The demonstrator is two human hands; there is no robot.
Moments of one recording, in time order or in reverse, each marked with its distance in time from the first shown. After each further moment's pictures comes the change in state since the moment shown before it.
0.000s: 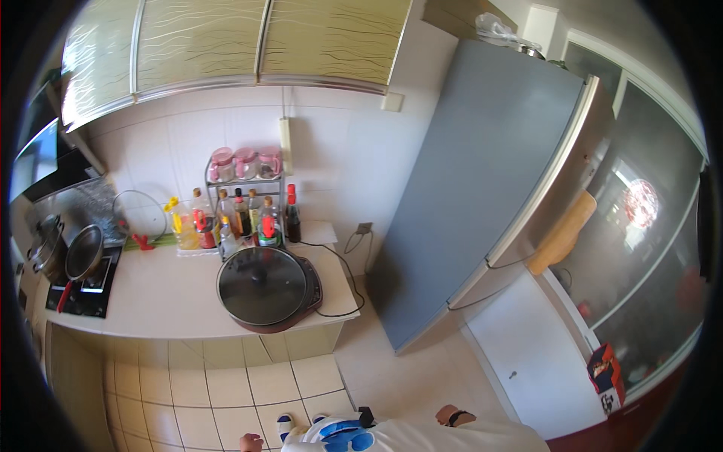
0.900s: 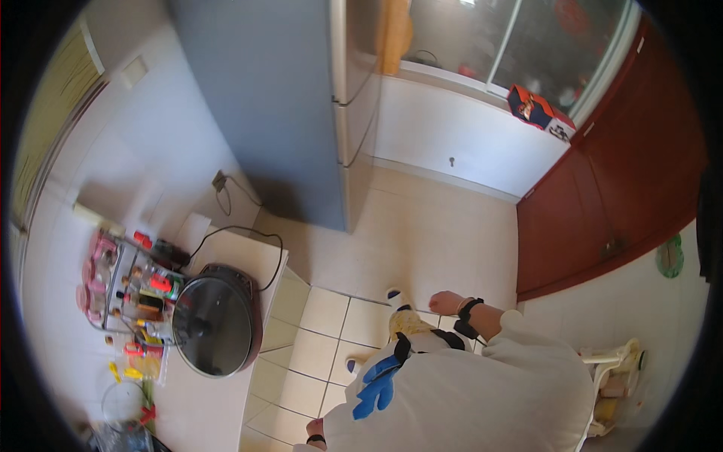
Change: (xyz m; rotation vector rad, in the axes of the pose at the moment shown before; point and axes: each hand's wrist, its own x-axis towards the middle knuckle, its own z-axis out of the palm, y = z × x) left_hand 0.167 -0.019 -0.134 0.396 -0.478 0.048; right_hand -0.086 -0.224 -0.027 1.084 0.815 0.334
